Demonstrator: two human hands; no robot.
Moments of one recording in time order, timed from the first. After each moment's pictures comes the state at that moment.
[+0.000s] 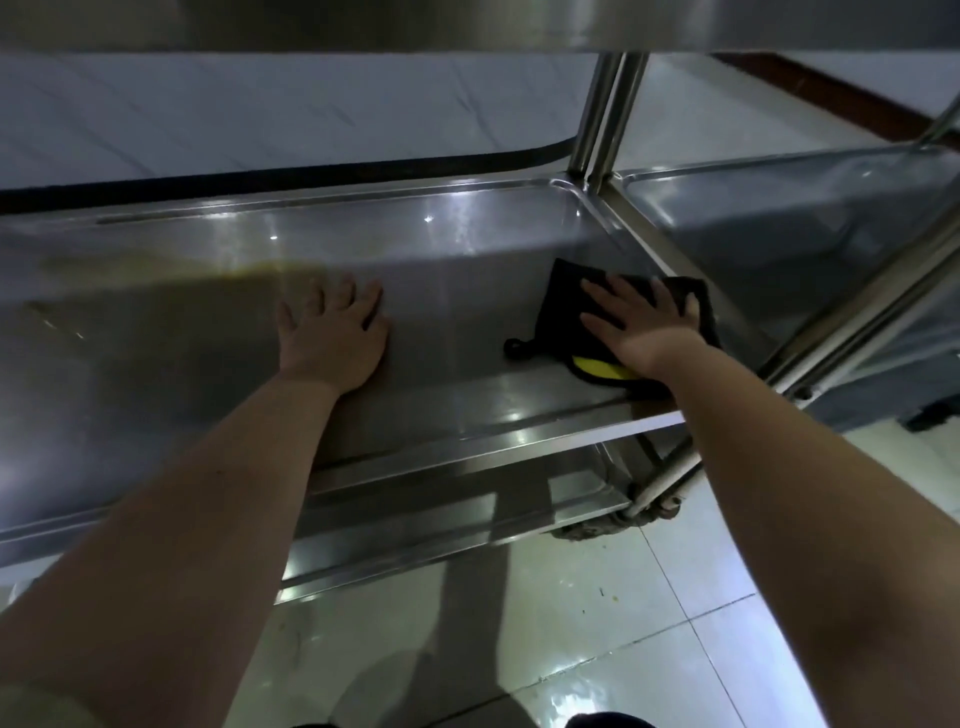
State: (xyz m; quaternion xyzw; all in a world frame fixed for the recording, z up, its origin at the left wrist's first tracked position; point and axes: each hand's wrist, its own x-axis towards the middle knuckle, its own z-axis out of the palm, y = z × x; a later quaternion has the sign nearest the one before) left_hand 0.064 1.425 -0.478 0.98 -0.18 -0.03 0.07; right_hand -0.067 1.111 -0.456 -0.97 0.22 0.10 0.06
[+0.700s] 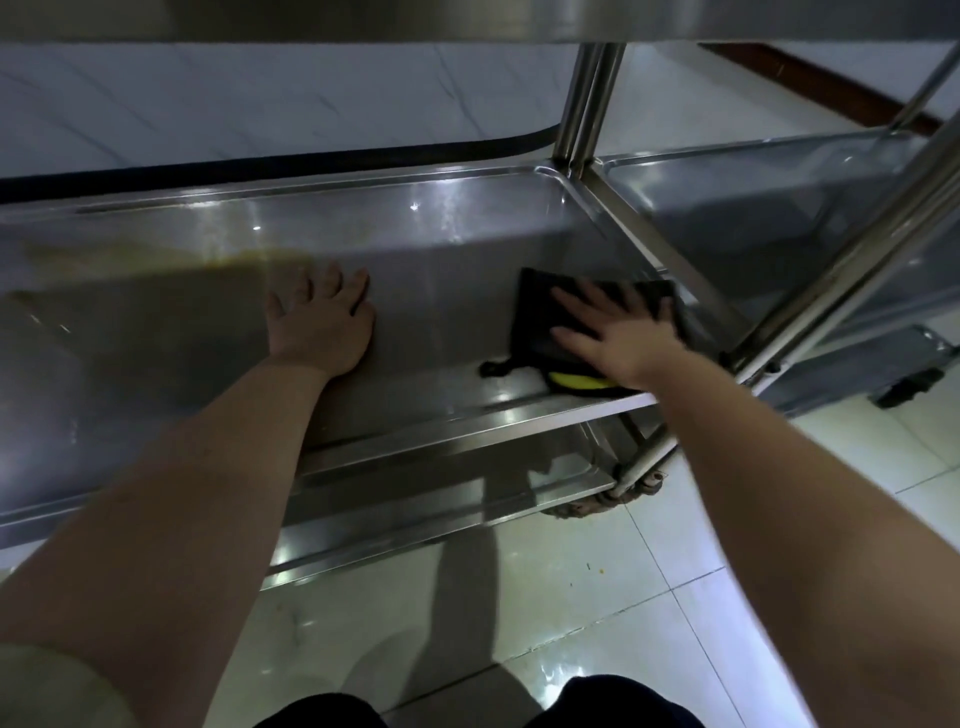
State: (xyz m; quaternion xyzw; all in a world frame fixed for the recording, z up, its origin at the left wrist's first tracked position) left_hand 0.059 1.427 -0.476 0.98 -0.17 -0.04 0.07; right_hand -0.104 1.135 -0.455 -0.98 0.18 0.09 0.06
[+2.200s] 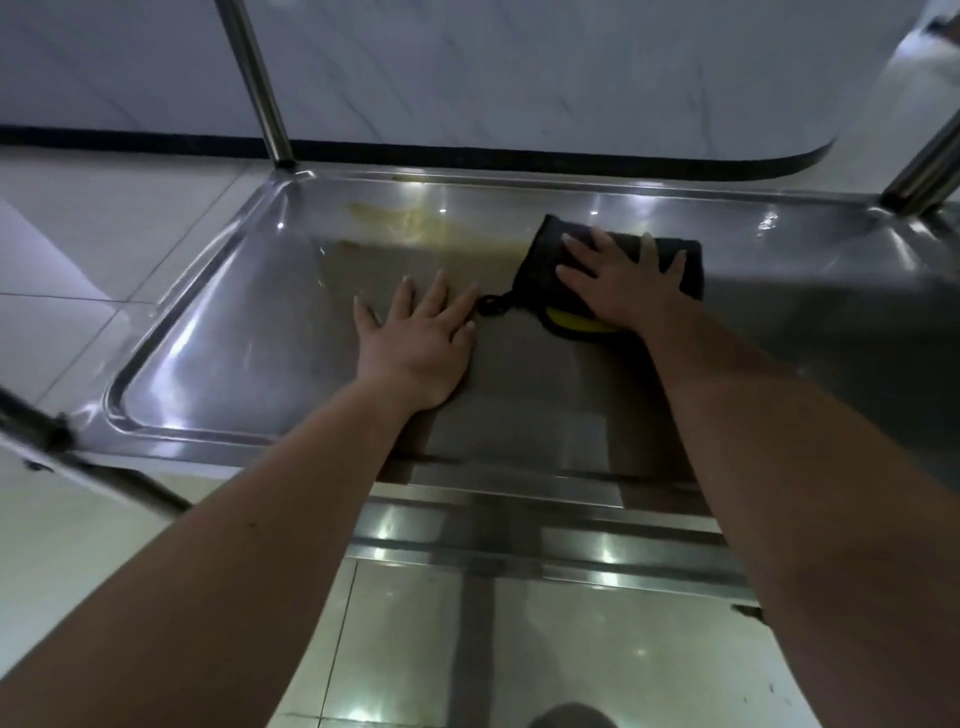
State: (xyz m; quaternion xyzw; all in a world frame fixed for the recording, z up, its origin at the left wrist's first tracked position) left_hand 0.062 1.611 -0.481 0.99 -0.11 -0.02 0.06; right_hand 0.116 1.367 -0.464 -0.99 0.03 0.08 0.06
